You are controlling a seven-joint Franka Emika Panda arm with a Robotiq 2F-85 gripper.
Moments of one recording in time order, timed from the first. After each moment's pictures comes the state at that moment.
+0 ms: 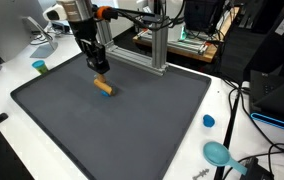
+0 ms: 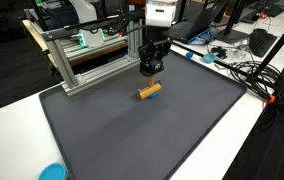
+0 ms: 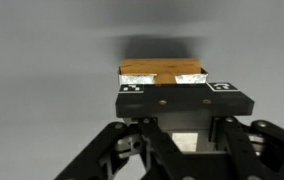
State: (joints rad) arm -0.02 0.38 -0.03 -1.87 -0.05 2.27 0.06
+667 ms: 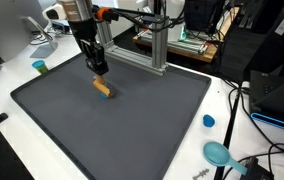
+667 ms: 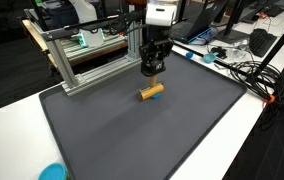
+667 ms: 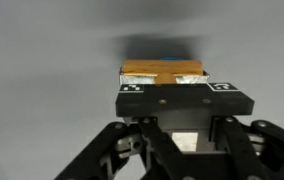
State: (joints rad) arm -0.01 0.38 -0.04 -1.87 -0.06 2.30 0.13
